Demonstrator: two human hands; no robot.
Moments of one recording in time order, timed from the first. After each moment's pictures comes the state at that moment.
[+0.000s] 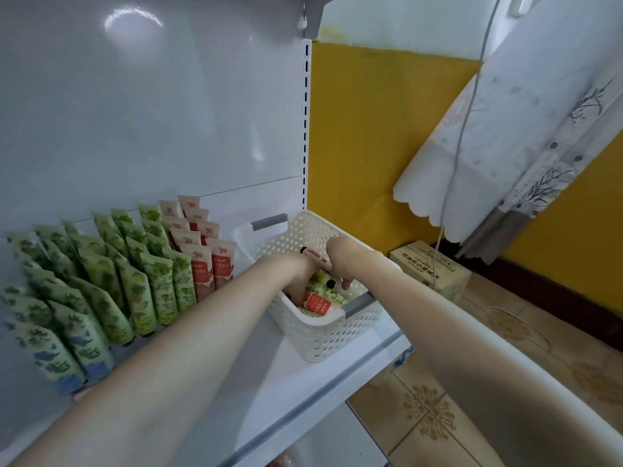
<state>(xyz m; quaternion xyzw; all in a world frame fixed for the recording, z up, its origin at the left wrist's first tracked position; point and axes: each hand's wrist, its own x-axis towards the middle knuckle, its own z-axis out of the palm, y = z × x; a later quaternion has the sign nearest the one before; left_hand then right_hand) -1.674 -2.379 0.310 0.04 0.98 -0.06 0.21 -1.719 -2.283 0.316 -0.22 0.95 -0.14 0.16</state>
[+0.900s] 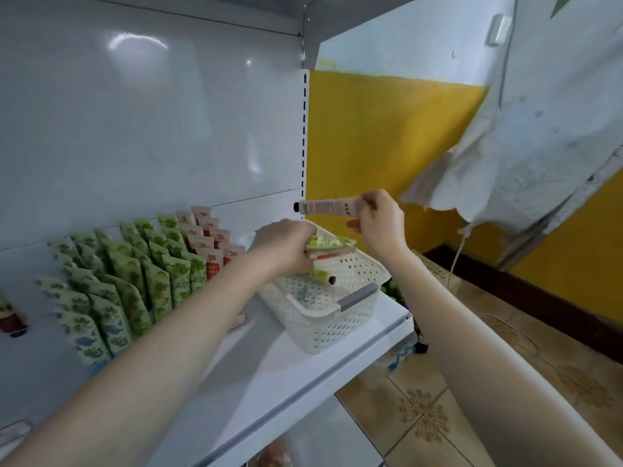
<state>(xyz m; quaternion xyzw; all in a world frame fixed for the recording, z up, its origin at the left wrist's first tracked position) -1.623 -2.382 0.359 0.02 0.99 0.04 -0.13 -1.702 -2.241 0.360 -0.17 0.80 -0.56 -0.12</state>
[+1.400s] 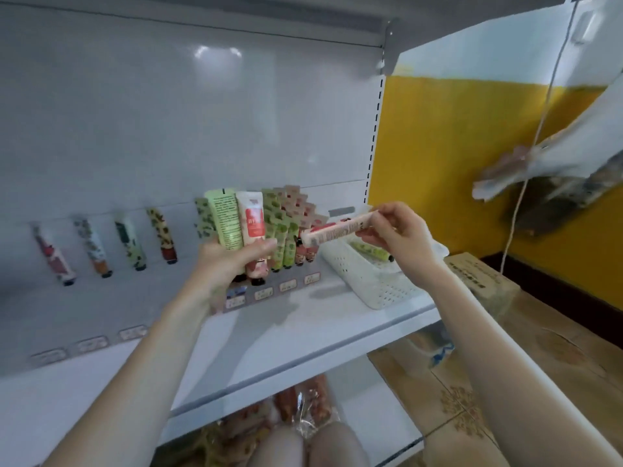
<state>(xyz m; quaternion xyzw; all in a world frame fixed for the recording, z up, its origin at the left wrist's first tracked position) -1.411 -2.435 0.355 -0.22 0.65 0.67 -0.28 -1.565 -2.254 0.361 -0.33 0.66 -0.68 0.04</state>
